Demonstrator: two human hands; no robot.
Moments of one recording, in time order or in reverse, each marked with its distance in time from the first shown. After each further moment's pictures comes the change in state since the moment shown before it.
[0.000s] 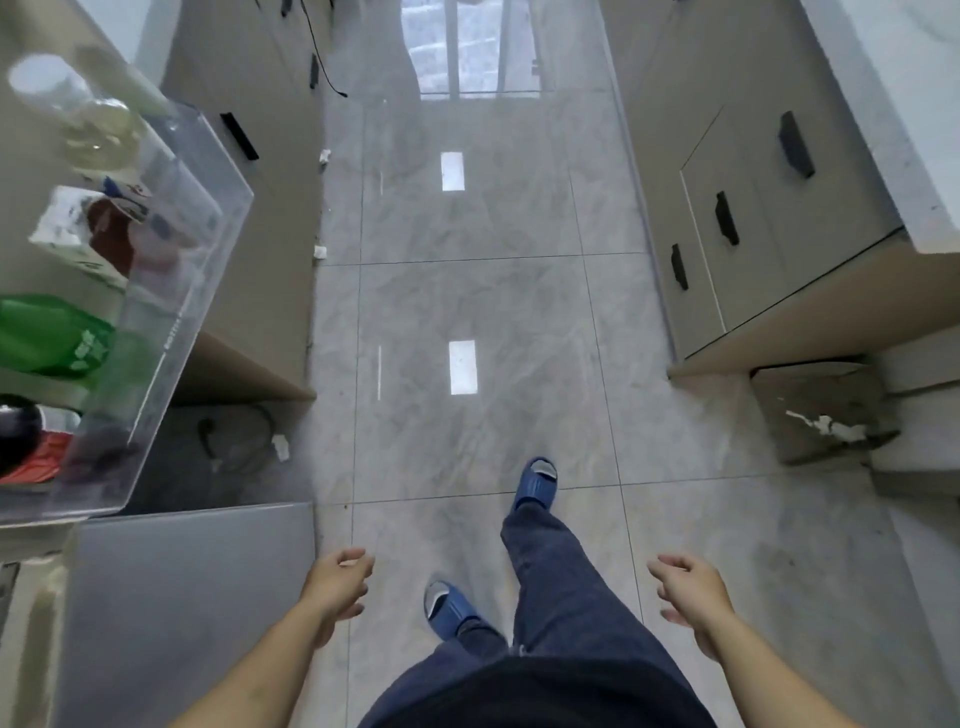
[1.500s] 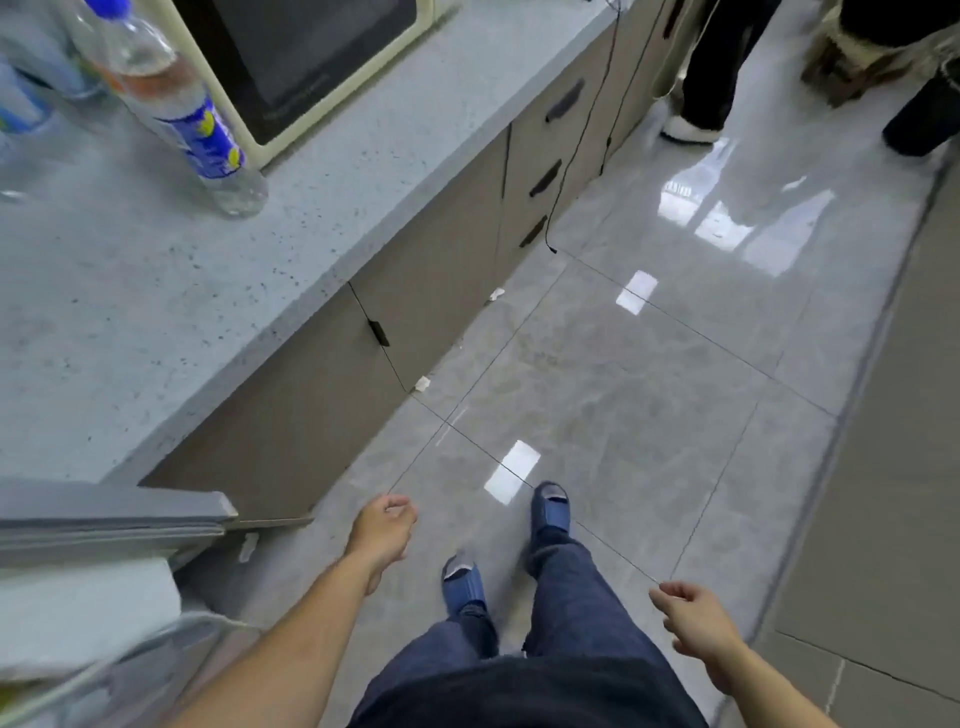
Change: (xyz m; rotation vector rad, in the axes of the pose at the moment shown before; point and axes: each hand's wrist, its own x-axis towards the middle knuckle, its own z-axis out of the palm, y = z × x) left_hand 0.211 0.587 -0.032 -0.551 0.270 -0.038; right_hand 0.230 -0.772 0.119 -0.692 -0.278 -0.396
